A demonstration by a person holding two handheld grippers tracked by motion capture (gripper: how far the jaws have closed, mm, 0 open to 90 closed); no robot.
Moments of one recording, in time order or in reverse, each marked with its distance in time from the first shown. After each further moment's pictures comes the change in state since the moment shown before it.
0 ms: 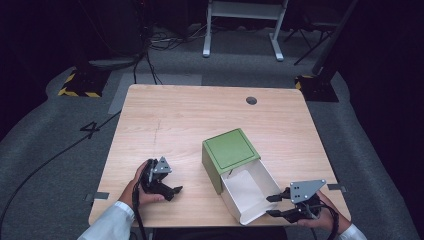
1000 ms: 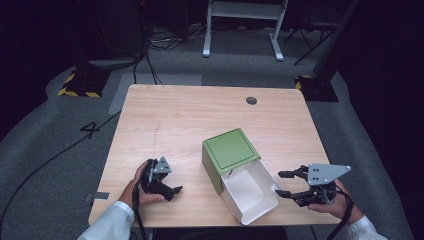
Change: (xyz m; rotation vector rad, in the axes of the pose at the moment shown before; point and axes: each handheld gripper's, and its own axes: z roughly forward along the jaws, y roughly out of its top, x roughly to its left) left arm 0.000 0.000 0.000 -0.002 -0.001 0.001; right arm -0.019 0.029 -0.048 -0.122 -0.178 -0.010
